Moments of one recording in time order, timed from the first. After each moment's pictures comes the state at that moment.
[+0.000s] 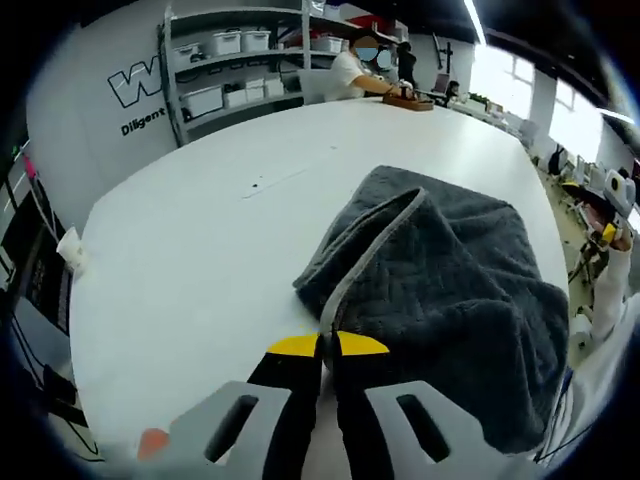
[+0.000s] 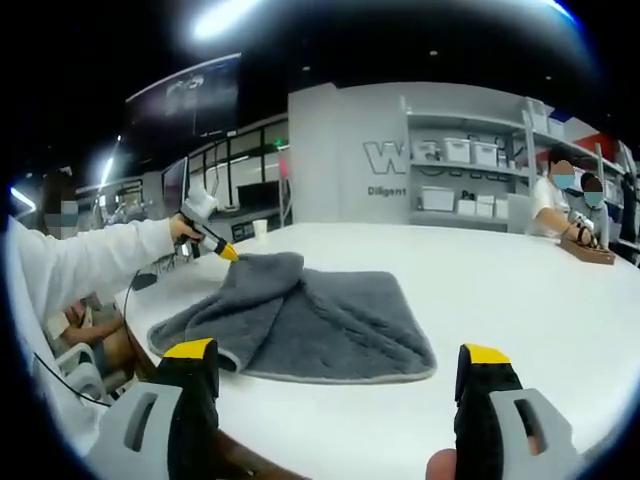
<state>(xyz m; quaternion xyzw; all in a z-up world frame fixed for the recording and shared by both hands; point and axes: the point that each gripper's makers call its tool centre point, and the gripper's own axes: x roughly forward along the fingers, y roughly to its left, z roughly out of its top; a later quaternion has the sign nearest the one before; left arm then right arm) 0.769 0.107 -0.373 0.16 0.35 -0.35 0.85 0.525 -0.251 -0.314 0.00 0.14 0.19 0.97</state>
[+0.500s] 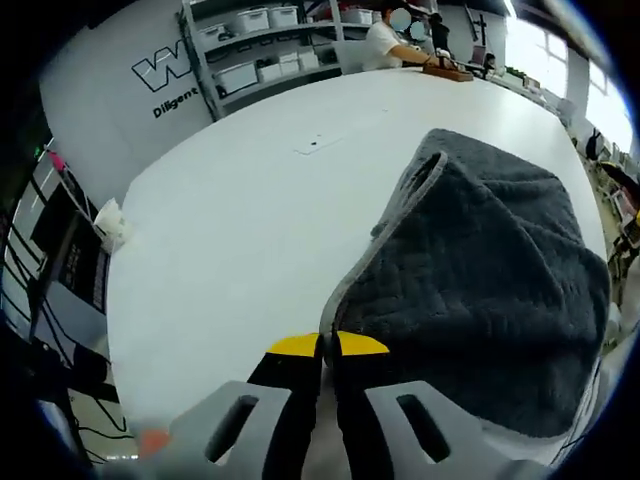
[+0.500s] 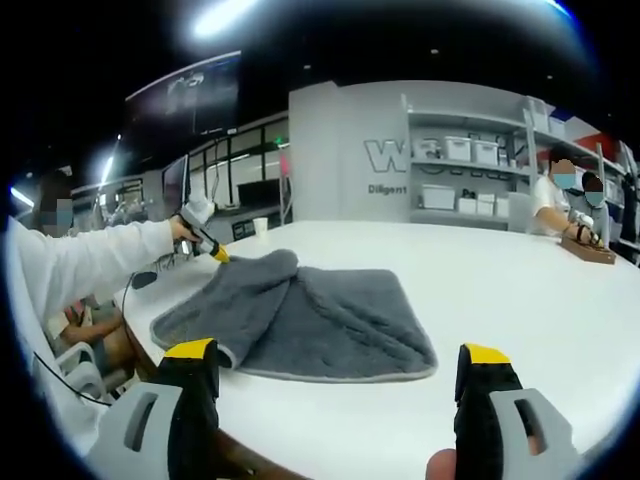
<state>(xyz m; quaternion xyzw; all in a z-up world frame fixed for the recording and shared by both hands) 0.790 0.174 -0.393 0.21 0.39 -0.26 0.86 0.524 -0.251 -0.316 0.00 0.14 0.19 0.97</state>
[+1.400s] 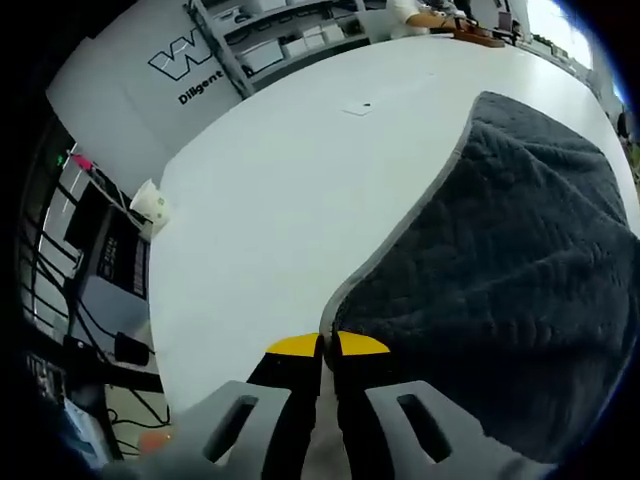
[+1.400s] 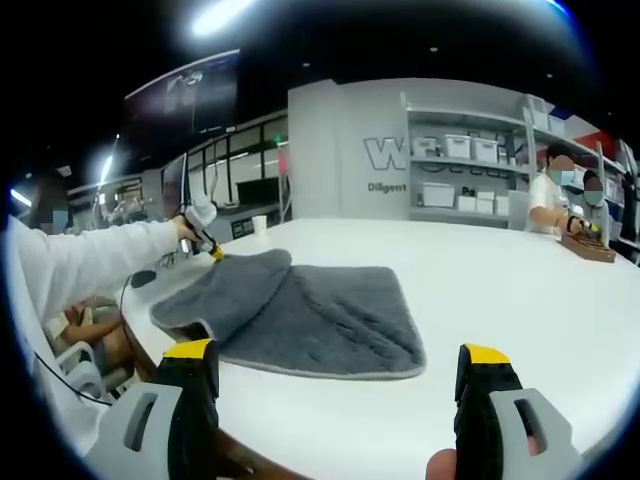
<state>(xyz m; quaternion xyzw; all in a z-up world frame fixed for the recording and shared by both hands) 0.818 0.229 -0.400 0.28 0.41 -0.17 0.85 0.525 -0.253 -0.317 0.00 0.15 0.19 0.97</state>
